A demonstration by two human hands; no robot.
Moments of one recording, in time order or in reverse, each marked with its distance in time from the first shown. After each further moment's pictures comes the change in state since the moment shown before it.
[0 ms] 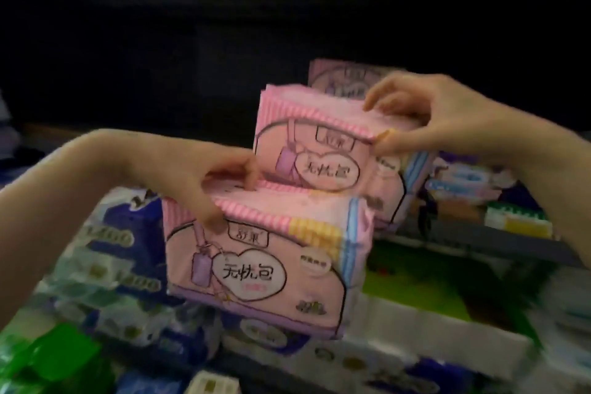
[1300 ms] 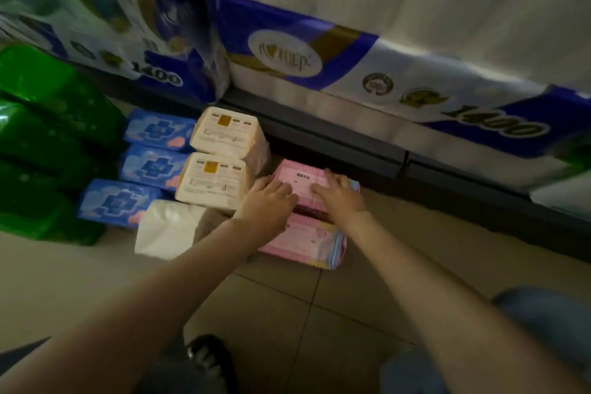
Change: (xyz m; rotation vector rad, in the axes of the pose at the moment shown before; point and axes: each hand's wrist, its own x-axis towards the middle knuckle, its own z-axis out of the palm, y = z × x) left_hand 0.098 -0.170 0.488 0.537 -0.176 -0.249; right_hand -0.213 0.237 0.543 -0.278 -0.778 0.406
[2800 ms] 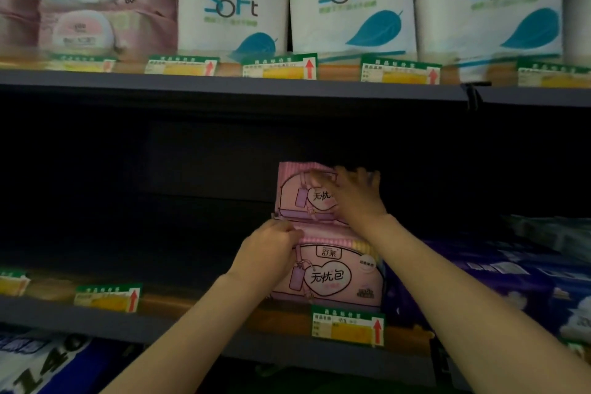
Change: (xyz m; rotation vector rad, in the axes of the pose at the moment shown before) left_hand 0.014 -0.129 -0.520 -0.007 1.160 0.113; right_hand -0.117 -0.004 -0.653 -0.532 1.066 0.323
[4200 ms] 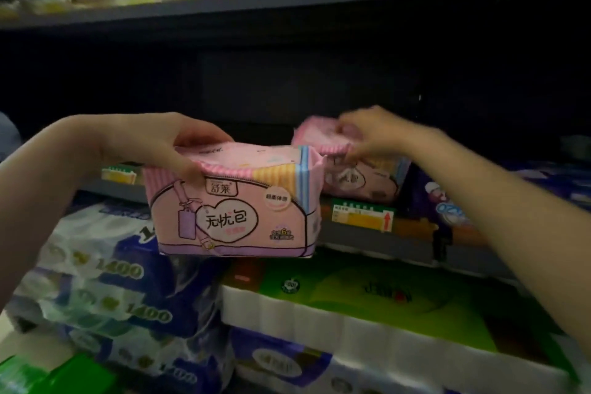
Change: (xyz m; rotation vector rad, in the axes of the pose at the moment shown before) left_hand -0.091 -0.040 -0.194 -0.561 -0.687 -0.370; right_hand -0.074 -0.013 -0.068 0.471 -0.230 -0.278
